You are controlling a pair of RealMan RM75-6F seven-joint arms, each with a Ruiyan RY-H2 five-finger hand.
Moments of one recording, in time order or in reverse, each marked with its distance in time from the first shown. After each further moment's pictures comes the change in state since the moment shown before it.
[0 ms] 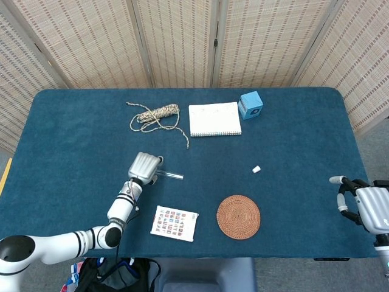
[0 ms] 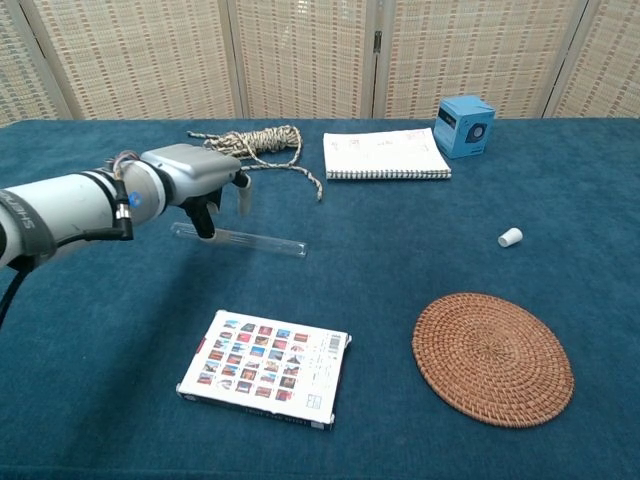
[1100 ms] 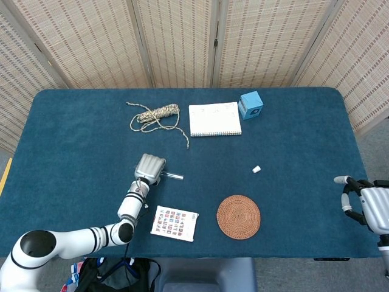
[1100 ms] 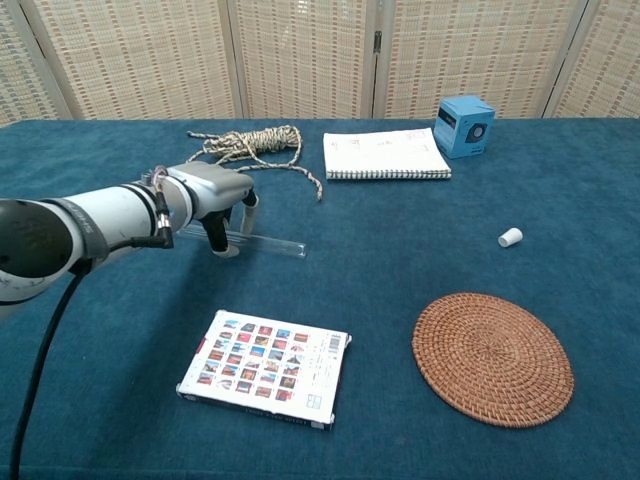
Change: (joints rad) left arm -0.097 -0.085 0.040 0.115 -0.177 -0.003 0.060; right arm -0.009 -0.006 0.005 0.027 0.016 -0.003 0.027
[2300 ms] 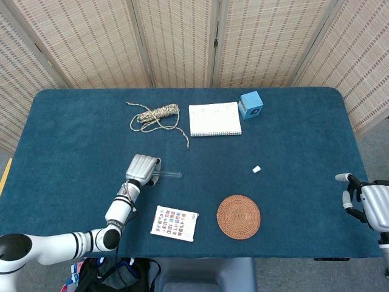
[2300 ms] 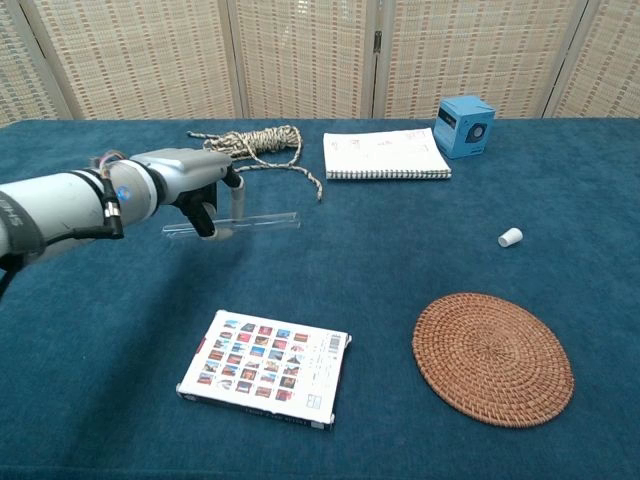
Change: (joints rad) left arm 0.105 0.141 -0.010 -0.212 0.129 0.058 -0.229; right arm 0.015 0.017 0.016 -0.026 0.020 -0.026 -0.059
